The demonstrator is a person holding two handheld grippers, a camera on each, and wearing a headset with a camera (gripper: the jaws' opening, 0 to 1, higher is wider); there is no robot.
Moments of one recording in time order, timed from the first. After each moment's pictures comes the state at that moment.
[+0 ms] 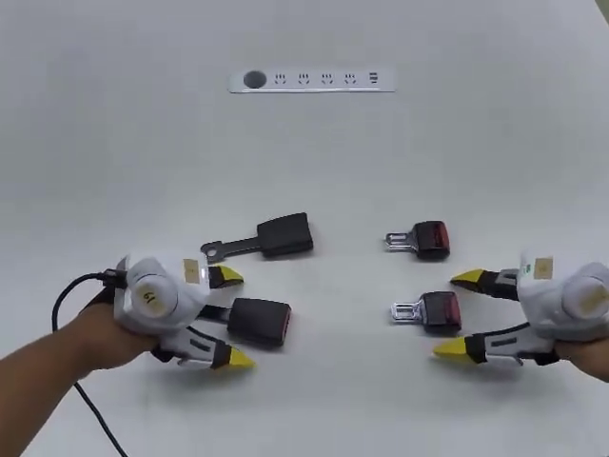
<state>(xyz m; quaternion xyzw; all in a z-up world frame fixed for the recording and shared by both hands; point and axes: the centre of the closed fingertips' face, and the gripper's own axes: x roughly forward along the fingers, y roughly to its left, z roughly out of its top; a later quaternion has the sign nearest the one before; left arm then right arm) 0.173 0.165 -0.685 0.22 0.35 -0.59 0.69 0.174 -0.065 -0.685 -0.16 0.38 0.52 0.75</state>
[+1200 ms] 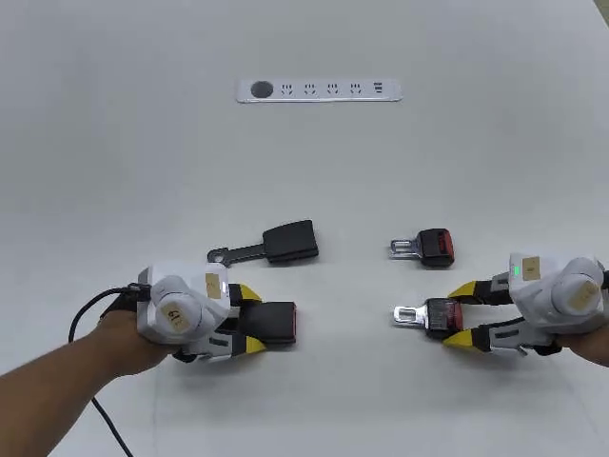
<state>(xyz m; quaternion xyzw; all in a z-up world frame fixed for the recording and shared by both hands) 0.178 0.164 -0.692 0.26 0.34 -0.57 0.70 0.171 -0.067 -0.691 -0.23 0.38 0.55 0.71</state>
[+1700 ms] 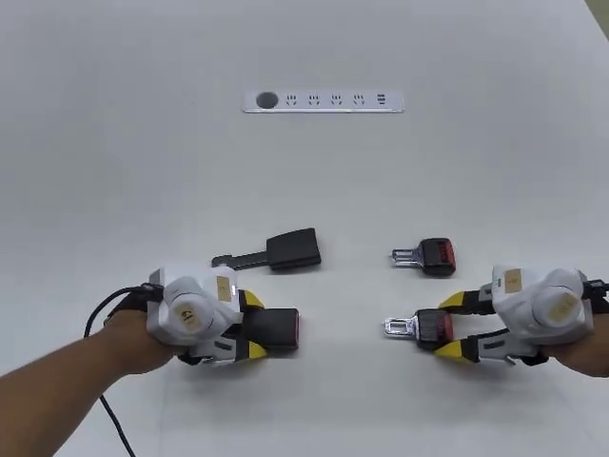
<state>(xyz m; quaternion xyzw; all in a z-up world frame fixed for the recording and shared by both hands) 0.174 0.165 -0.692 0.27 0.35 -0.57 0.69 0.170 -0.050 -0.688 -0.25 0.38 0.56 0.69</state>
